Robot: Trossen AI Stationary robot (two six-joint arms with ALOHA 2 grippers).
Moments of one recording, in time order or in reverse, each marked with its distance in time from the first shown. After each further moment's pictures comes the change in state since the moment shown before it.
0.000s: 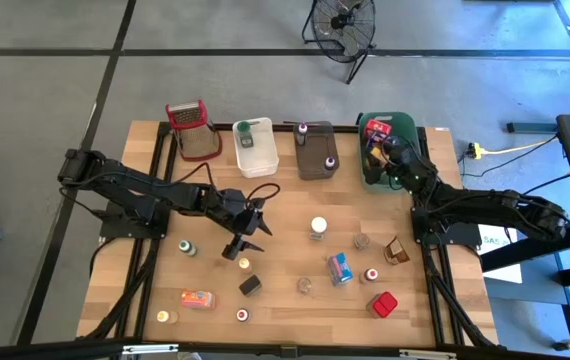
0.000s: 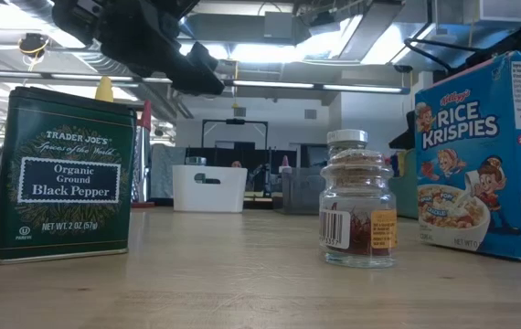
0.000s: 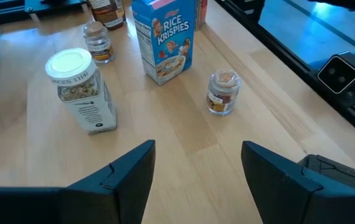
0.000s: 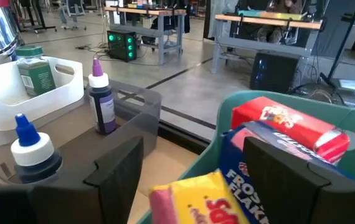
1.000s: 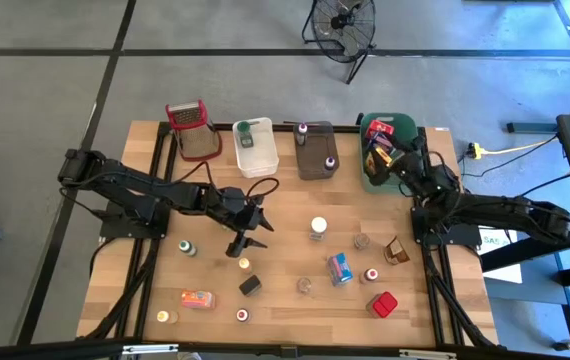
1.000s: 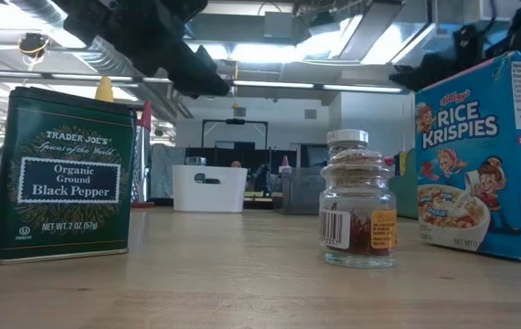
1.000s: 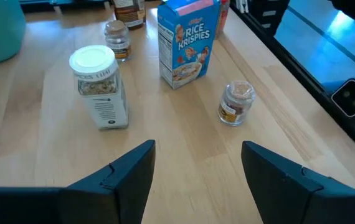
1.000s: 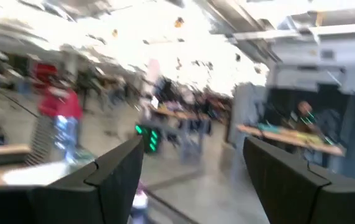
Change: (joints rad) left arm 0.011 0.000 0.000 0.027 -0.040 -0.111; right arm 0.174 -0.197 0.002 0.275 -0.036 -0.269
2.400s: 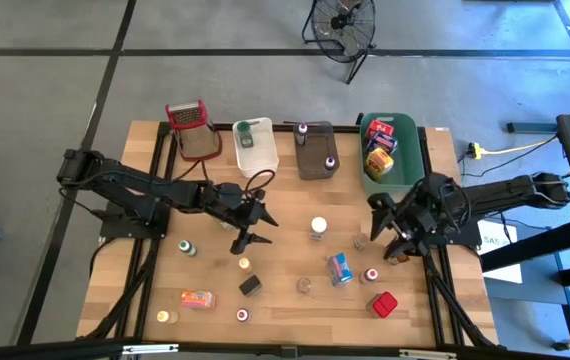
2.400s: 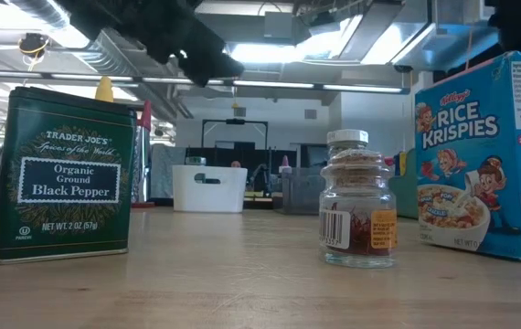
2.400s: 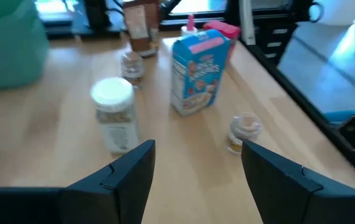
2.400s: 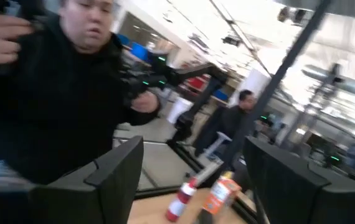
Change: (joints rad) left arm 0.012 -0.013 0.012 0.079 -0.030 -0.018; right arm 0.515 0.031 0.262 -0.321 -1.050 -0.100
